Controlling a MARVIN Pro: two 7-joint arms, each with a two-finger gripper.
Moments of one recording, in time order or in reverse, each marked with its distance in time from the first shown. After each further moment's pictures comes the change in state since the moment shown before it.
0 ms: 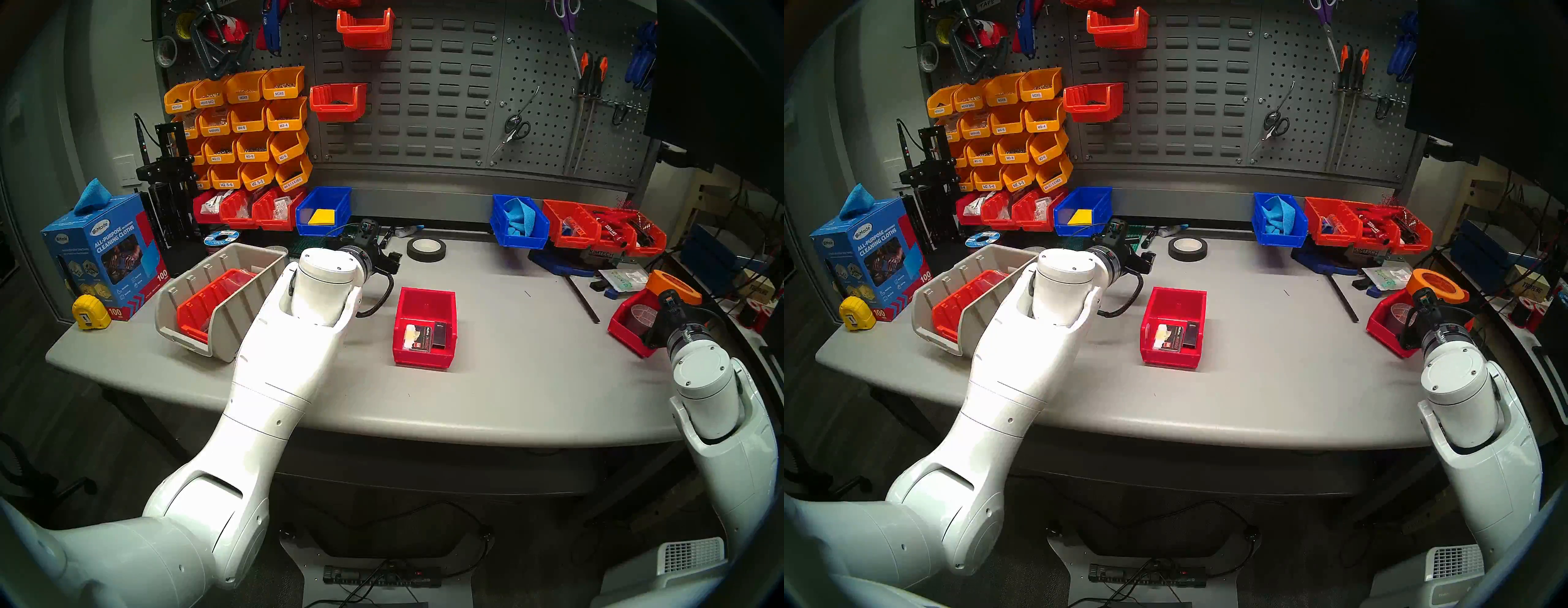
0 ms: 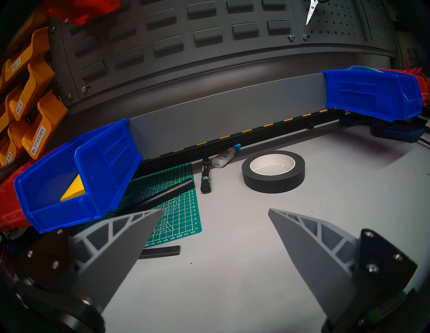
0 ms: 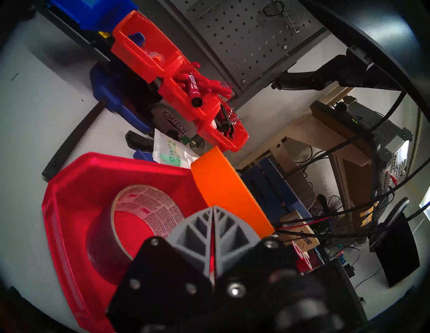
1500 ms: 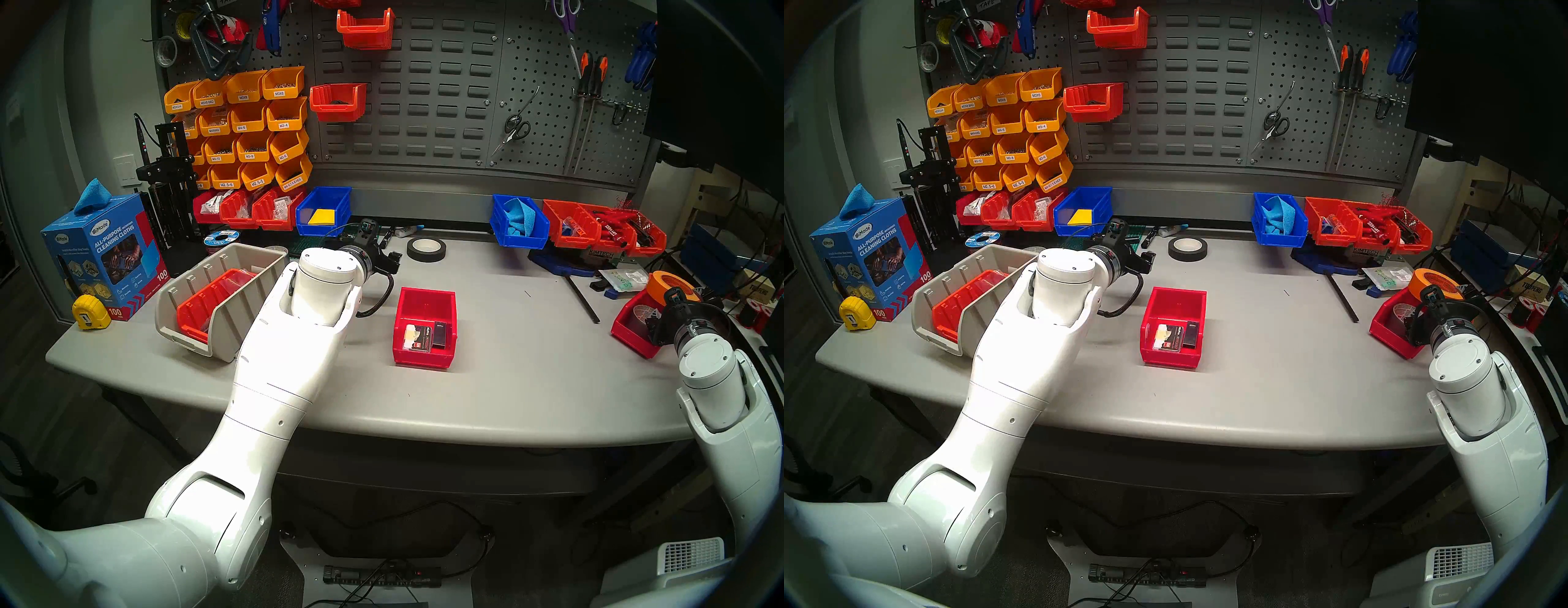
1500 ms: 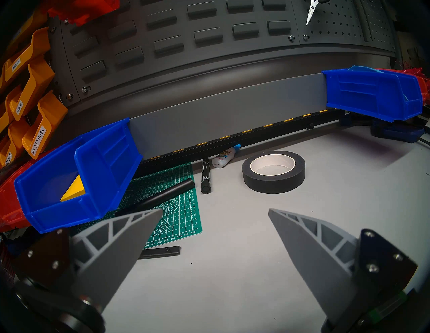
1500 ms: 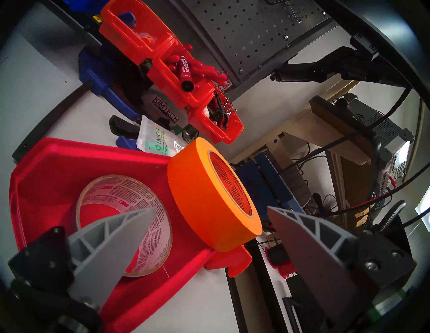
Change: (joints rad) left arm 0.003 -0.011 -0.011 0.000 0.021 0.000 -0.014; right arm 0.027 0.064 0.011 0.083 -0.007 0.000 0.041
